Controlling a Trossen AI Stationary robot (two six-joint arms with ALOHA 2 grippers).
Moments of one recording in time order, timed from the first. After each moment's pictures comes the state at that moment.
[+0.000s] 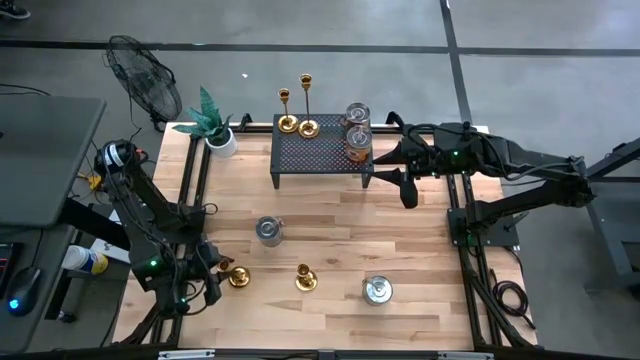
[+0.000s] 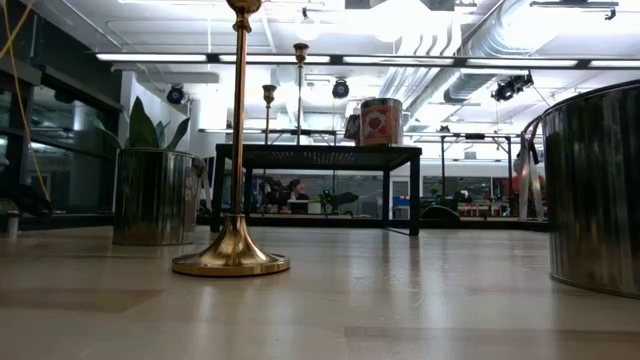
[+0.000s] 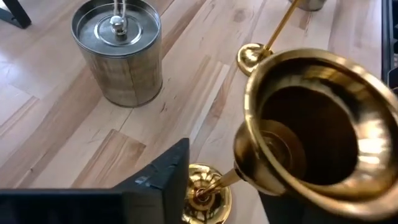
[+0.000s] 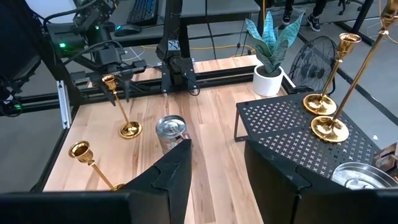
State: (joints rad) left arm -1.17 1.23 0.79 -0.88 -0.83 -1.58; right arm -0.08 1.09 1.29 -0.58 0.01 0.10
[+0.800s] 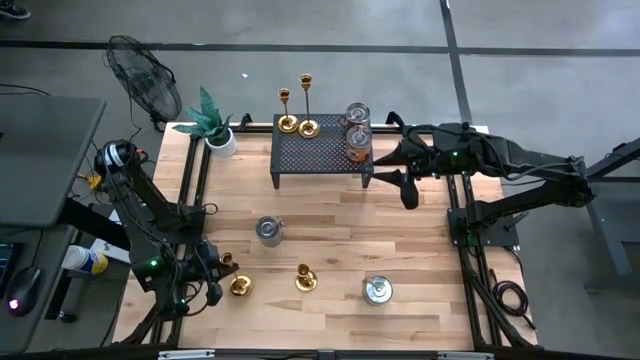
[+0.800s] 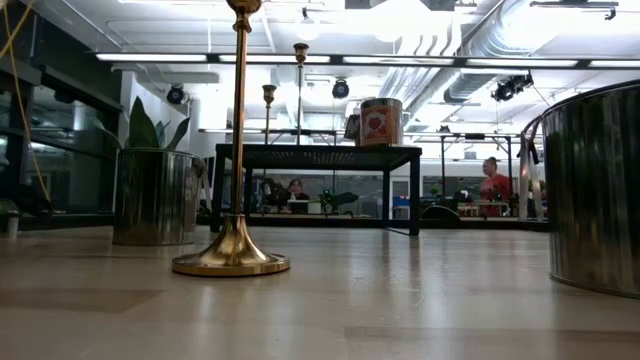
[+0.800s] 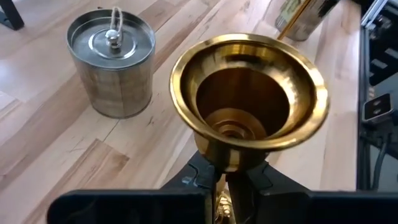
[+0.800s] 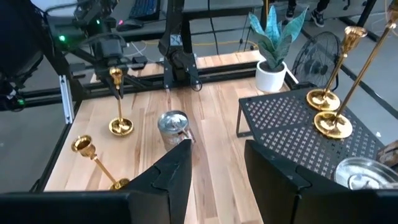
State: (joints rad) left arm -1.16 1.23 0.79 -0.83 -0.90 -1.63; right arm -0.08 1.09 1.29 -0.60 0.00 0.10
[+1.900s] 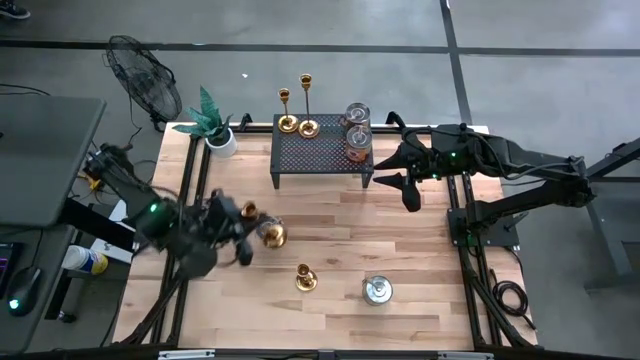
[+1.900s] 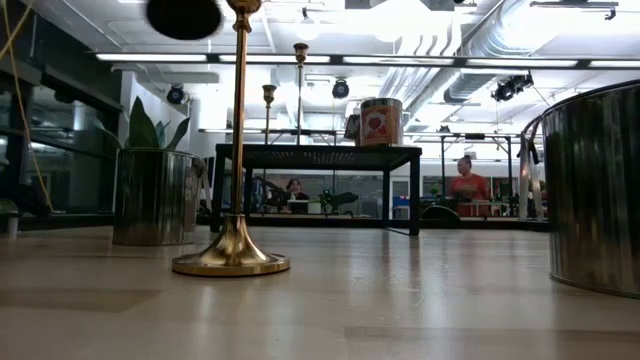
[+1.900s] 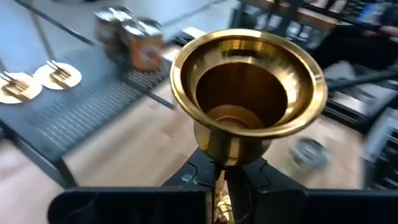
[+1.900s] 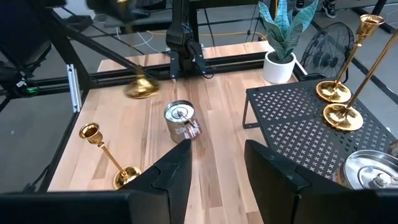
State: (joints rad) left arm -0.67 1.23 1.38 -0.94 -1.01 -0.95; right arm -0.08 1.09 1.29 -0.63 -0.03 0.09
